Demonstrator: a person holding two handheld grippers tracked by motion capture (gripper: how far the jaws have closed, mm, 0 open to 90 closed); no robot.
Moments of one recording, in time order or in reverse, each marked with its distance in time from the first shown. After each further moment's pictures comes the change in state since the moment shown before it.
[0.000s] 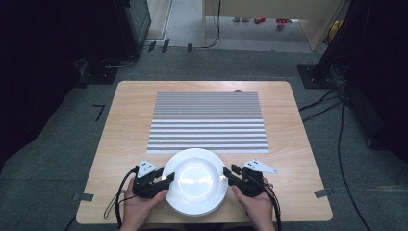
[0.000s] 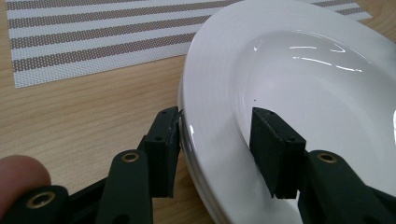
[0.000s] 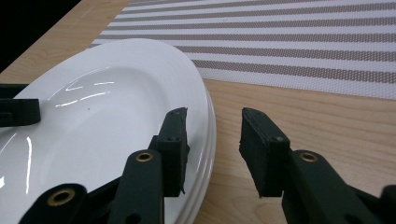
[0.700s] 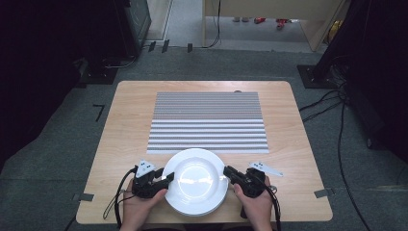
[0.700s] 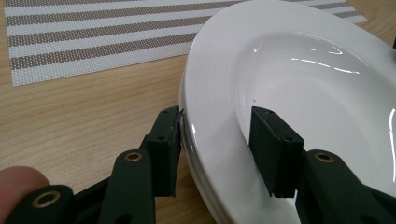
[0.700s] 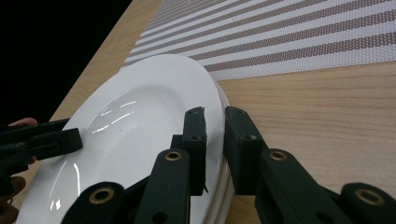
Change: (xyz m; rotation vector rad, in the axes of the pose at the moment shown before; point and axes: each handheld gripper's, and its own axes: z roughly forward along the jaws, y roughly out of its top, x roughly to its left) left arm 0.002 0.000 0.000 -0.004 -0.015 -0.020; right arm -0.007 -0.008 0.001 -0.048 0.108 0.219
